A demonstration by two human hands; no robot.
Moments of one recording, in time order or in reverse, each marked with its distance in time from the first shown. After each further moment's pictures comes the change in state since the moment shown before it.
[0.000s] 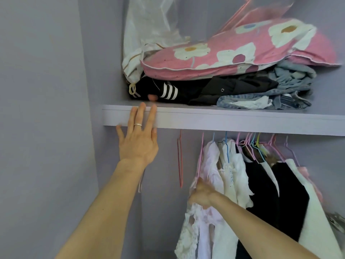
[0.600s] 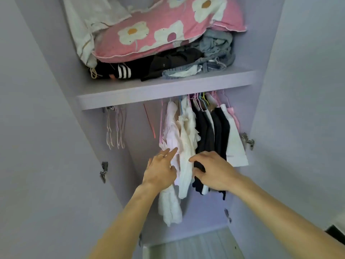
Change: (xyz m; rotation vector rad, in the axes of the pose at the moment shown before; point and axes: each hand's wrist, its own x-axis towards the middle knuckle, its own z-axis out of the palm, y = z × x) left_hand -0.169 0.143 -0.129 -0.293 -0.782 0.076; right_hand -0.340 0.041 -0.094 -0.185 0.200 -0.323
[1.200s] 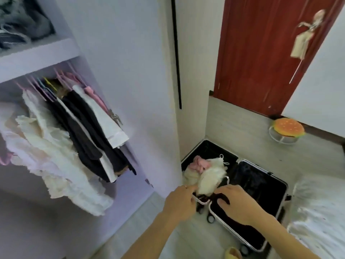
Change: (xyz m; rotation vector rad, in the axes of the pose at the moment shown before) left_hand -0.139 0.285 0.323 -0.010 -0.722 0.510; right_hand -0.426 0.257 0.048 0.116 -0.051 0.829
